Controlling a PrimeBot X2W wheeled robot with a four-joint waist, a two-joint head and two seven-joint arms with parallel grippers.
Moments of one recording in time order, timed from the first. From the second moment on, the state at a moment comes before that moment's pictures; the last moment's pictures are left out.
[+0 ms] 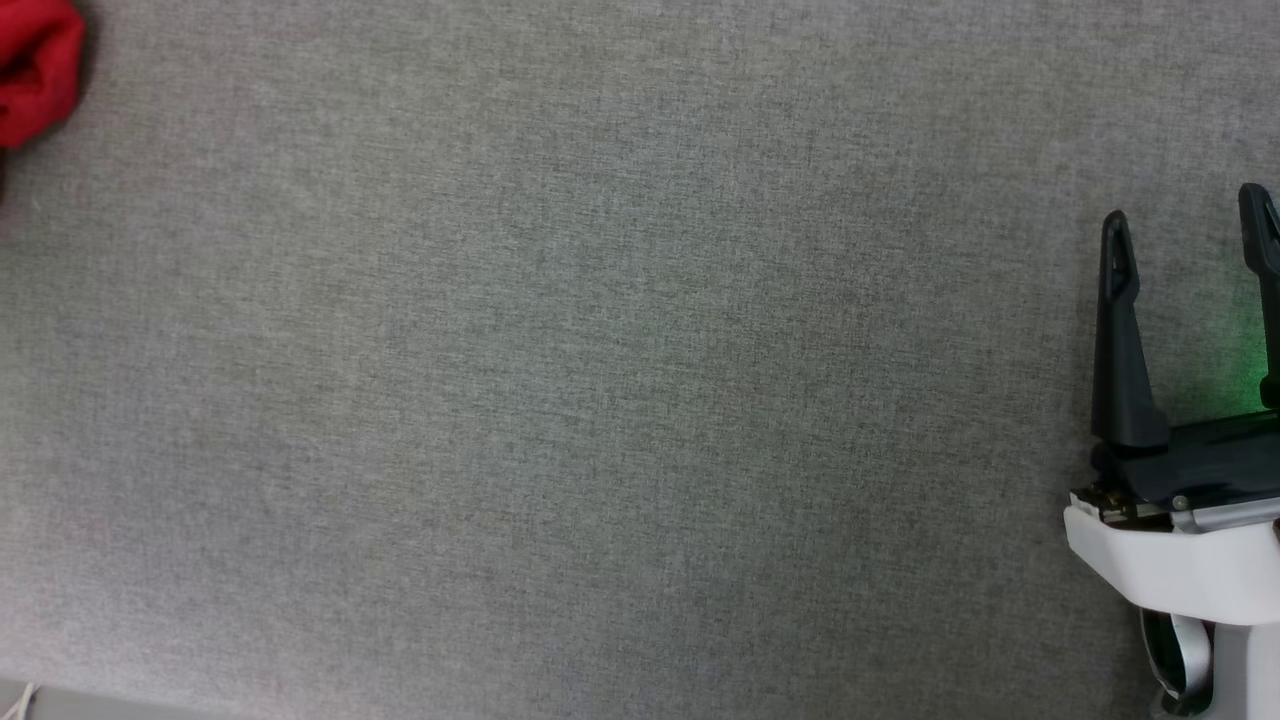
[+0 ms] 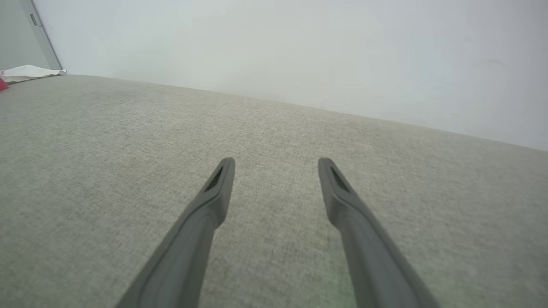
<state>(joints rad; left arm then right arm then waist) -1.12 0.71 -0.15 0.79 -0.84 -0.13 0.83 -0.18 -0.05 -0.03 -0.30 -0.13 0.13 -0.26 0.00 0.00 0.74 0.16</state>
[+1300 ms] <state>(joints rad) -1.33 0.82 -0.59 0.25 -0.86 -0.13 0.73 -0.13 -0.05 0.01 -0.17 0.03 0.13 -0.26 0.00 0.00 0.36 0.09</state>
